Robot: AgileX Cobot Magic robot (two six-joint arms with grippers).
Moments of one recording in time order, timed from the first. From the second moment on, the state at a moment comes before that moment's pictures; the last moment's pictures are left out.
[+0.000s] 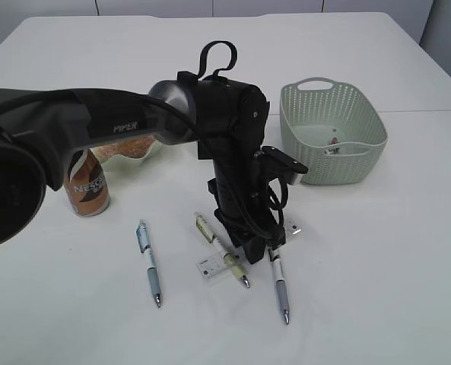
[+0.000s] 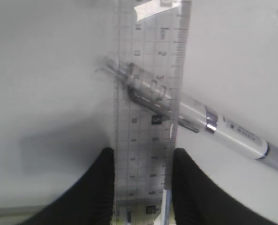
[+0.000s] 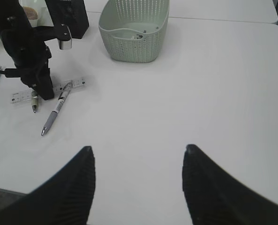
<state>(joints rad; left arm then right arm) -0.74 2.49 -2.04 -0.12 1.17 0.26 0.53 0.01 -0.64 -0.31 1.28 0.27</state>
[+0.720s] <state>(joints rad) -0.73 2.41 -2.03 -0.09 1.17 0.14 0.53 0.01 -0.64 -0.31 1.26 0.31</state>
